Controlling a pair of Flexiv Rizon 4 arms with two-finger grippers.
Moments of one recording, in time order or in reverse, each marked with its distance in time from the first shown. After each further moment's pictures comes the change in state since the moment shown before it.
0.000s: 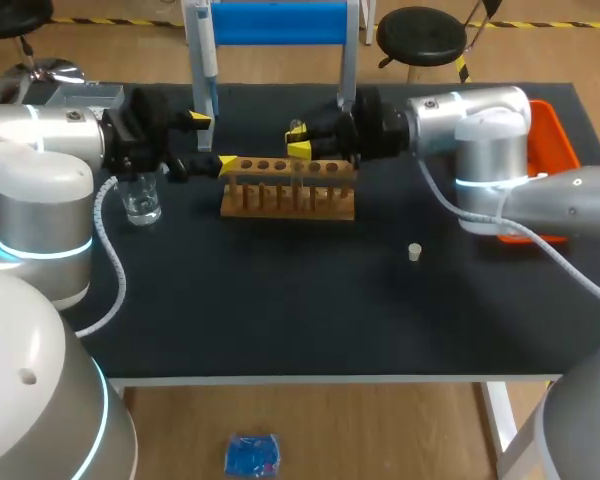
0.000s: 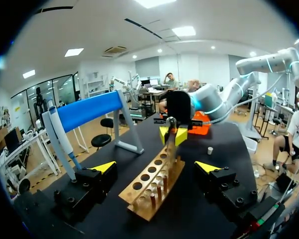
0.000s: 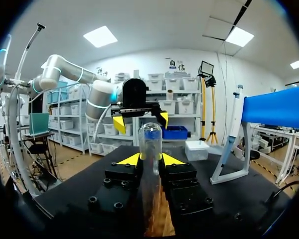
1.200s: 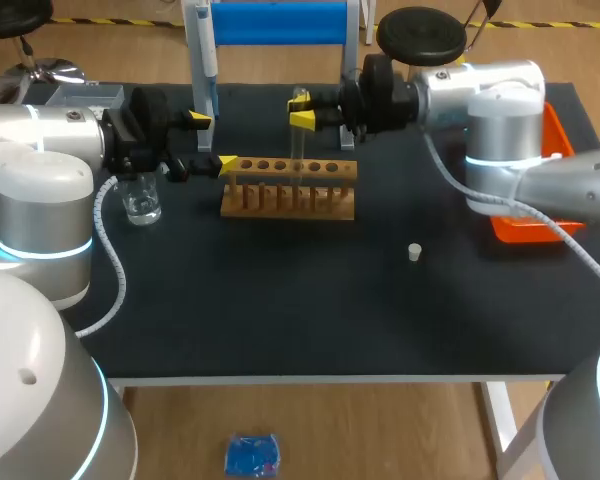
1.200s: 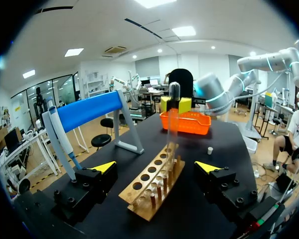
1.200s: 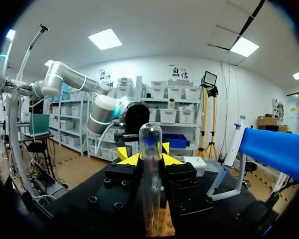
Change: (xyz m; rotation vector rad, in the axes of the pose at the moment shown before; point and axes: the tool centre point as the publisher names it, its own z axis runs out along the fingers) left arm 0.000 0.000 0.000 0.000 0.000 0.000; right arm 0.006 0.069 -0.004 -0.033 0.003 -0.056
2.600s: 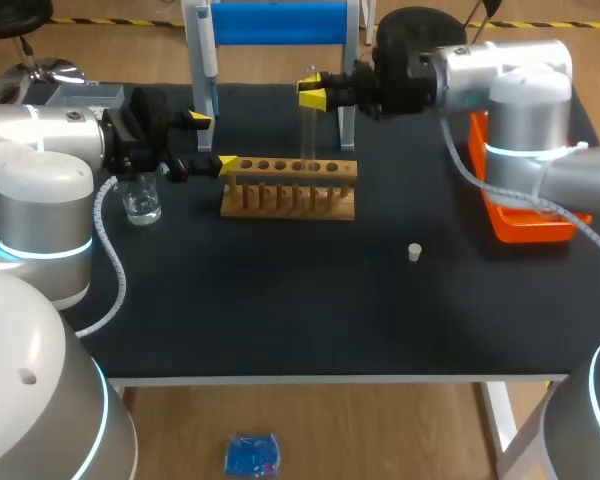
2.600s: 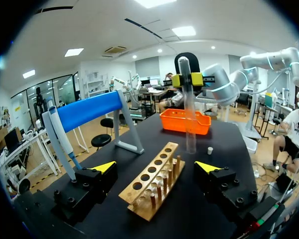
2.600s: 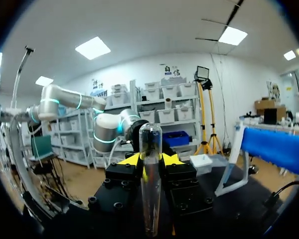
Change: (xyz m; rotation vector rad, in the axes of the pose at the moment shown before) left arm 0.000 0.000 0.000 0.000 0.000 0.000; right arm 0.022 0.043 -0.012 -0.009 -0.030 0.198
